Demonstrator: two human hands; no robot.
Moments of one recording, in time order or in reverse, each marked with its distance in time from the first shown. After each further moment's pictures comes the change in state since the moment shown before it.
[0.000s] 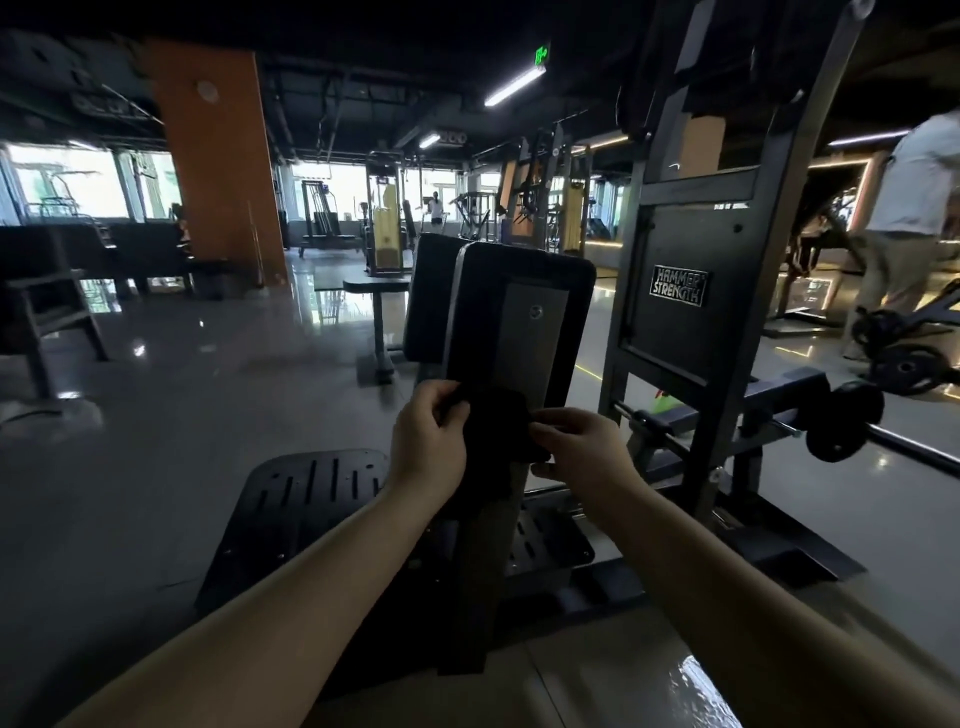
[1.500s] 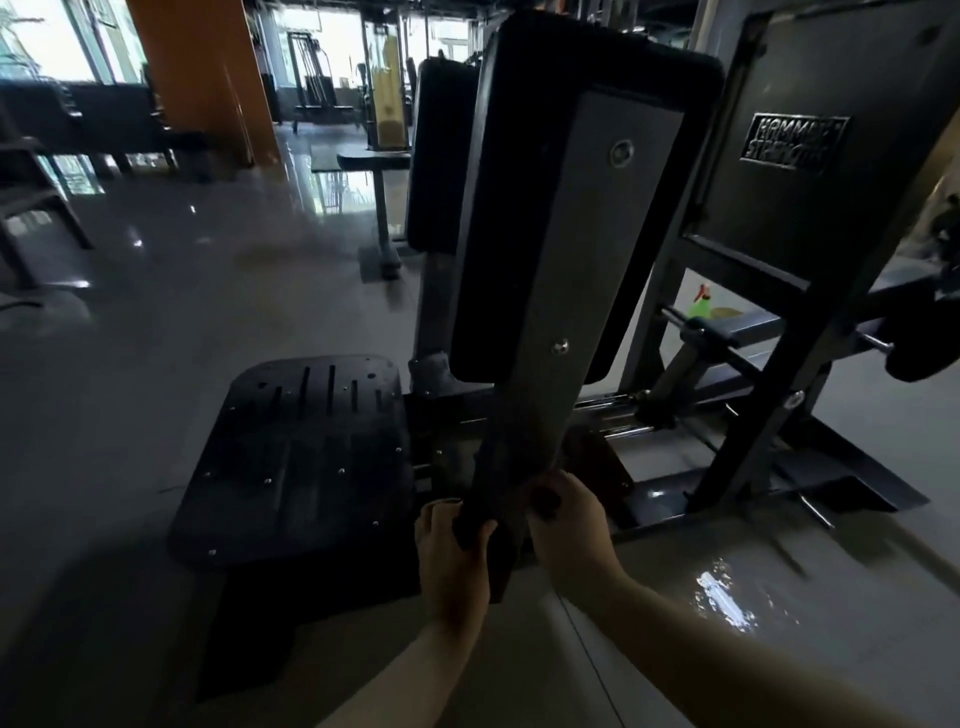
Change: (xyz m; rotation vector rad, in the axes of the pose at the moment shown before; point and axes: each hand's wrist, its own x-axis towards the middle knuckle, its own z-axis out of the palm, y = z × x) left_hand -0.099 -0.255 0.080 0.129 0.031 -0.373; right_hand 0.012 0.197 0.056 -0.361 -0.048 0.061
